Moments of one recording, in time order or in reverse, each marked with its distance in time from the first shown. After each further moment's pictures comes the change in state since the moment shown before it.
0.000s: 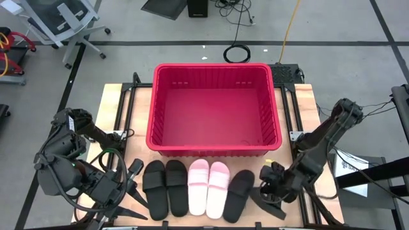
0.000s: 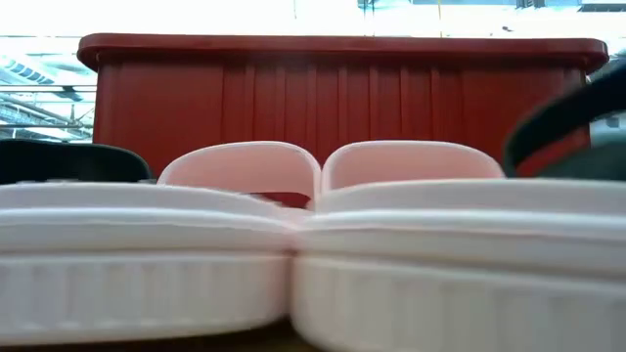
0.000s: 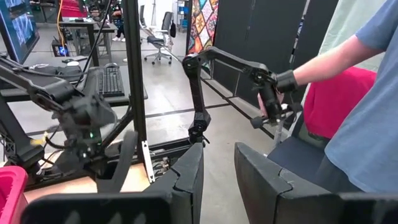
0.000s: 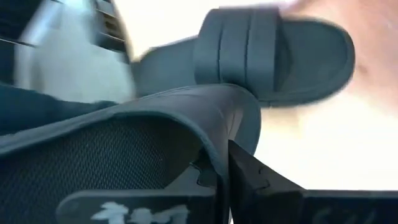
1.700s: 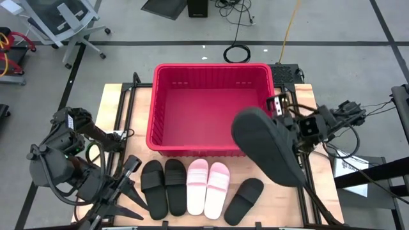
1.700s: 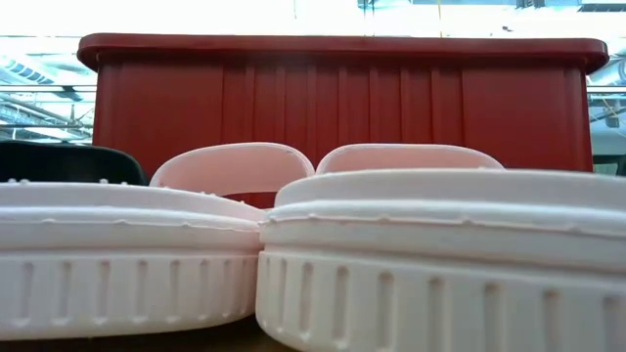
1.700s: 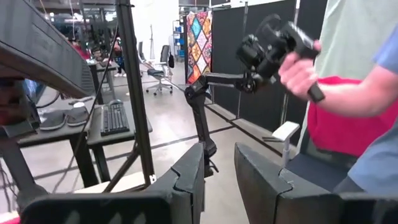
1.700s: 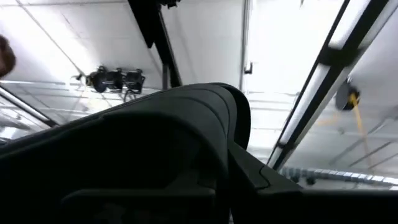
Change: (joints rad) left arm 0.002 -0.013 0.000 0.119 0.004 0.176; right arm -0.413 0.026 0.324 1.632 -0.096 -1.578
